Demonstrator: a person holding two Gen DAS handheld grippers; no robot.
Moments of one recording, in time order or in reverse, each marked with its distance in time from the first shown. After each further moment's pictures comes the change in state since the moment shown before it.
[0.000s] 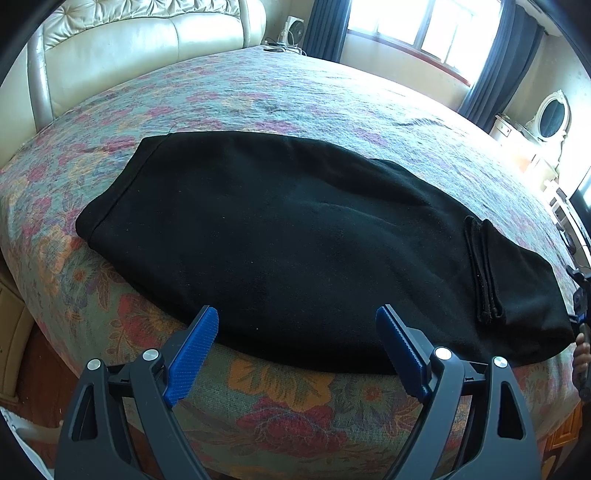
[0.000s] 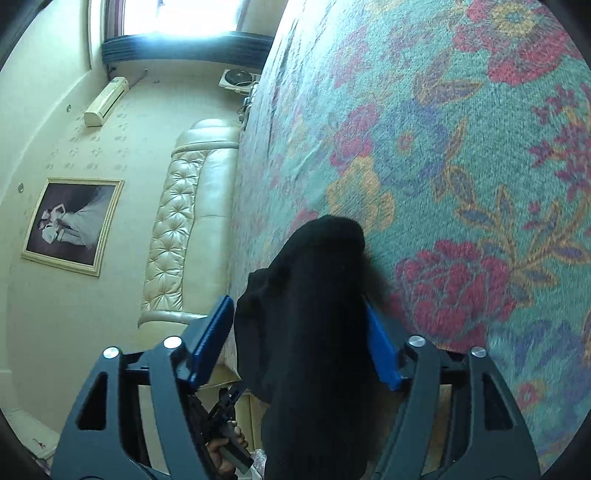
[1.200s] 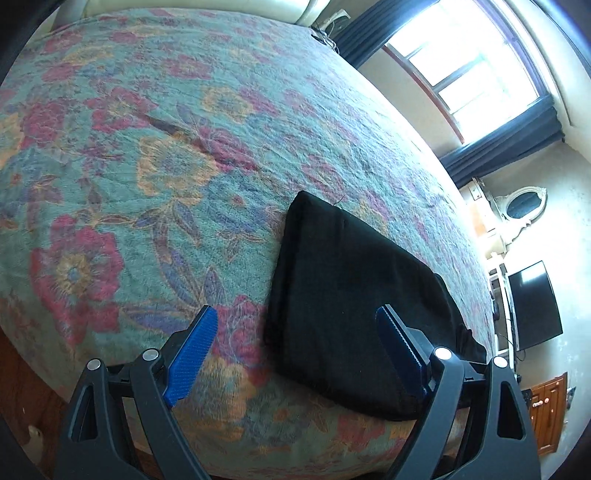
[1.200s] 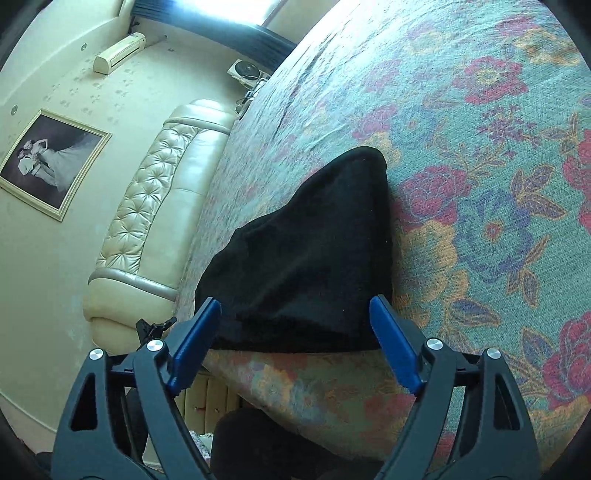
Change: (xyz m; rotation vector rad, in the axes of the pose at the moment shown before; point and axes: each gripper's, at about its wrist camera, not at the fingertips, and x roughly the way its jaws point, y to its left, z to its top) left arm 0.022 0.244 0.101 -0.296 0.128 -0.357; right arm -0.048 0.060 -0.096 -0.217 -0.058 -0.206
